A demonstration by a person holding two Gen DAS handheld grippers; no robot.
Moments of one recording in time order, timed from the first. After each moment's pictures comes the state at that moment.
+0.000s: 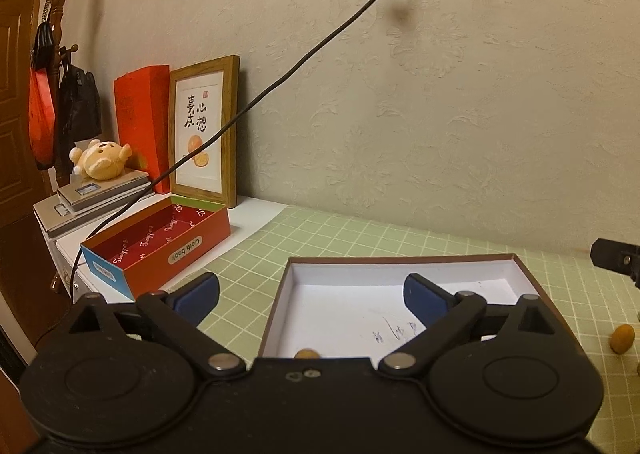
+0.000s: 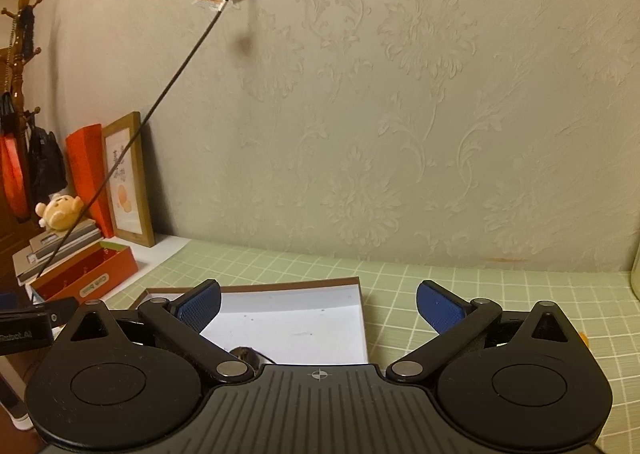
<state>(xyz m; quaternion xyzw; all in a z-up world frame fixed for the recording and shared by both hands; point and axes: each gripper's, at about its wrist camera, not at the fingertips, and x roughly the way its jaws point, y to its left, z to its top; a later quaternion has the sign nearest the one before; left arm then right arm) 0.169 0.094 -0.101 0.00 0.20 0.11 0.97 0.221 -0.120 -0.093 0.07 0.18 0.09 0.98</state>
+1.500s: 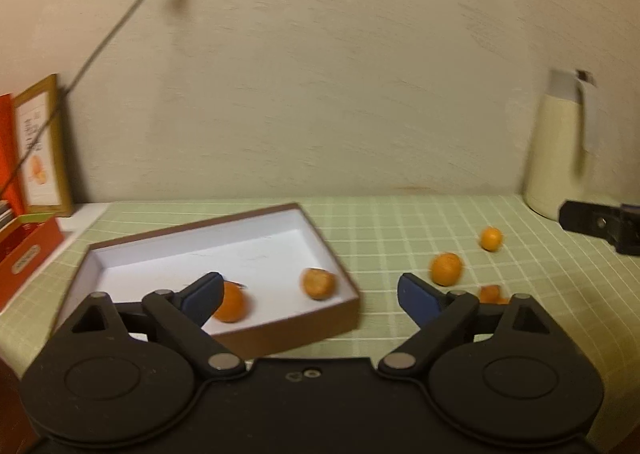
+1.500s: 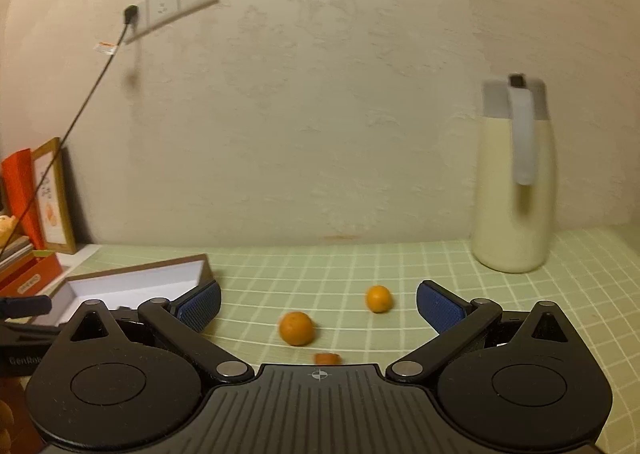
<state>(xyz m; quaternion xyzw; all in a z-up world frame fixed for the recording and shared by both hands) 0.143 -0.066 -0.138 0.07 0.22 -0.10 0.97 0.099 -0.259 -0.105 0.09 0.17 -0.04 0.98</state>
